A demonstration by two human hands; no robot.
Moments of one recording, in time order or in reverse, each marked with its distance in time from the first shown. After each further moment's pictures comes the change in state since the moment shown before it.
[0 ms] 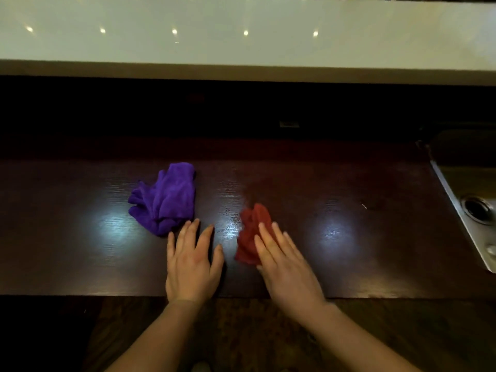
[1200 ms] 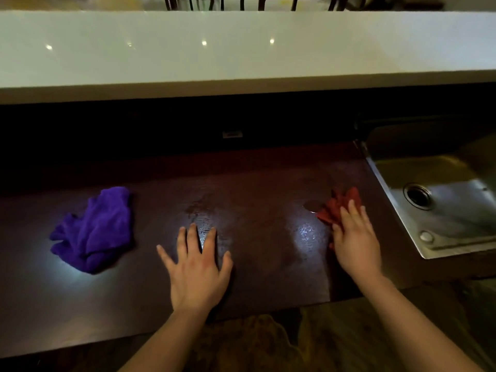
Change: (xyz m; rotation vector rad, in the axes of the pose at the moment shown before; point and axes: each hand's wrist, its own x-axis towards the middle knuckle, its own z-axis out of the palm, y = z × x) left_hand 0.023 0.109 0.046 0.174 -0.160 0.049; right_hand -0.055 0.215 -0.055 0.103 0.217 0.748
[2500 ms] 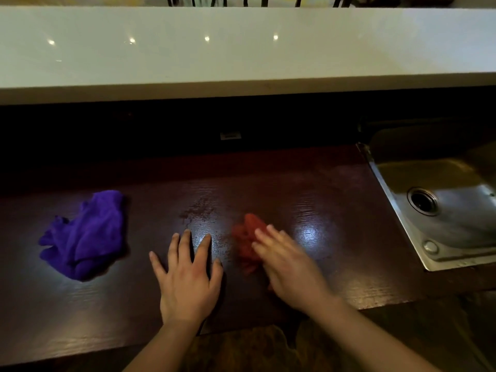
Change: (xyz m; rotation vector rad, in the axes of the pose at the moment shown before) left_hand 0.000 0.001 -0.001 -0.052 0.045 -0.017; right_hand -0.036 -0.076 0.037 0.143 -0.111 -0.773
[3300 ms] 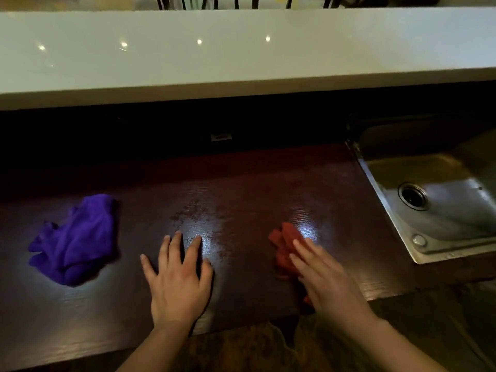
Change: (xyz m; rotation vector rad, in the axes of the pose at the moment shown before) left_hand -0.001 0.000 -0.002 -0.021 0.022 -0.002; right_hand -0.075 0.036 -0.029 -0.131 -0.051 0.128
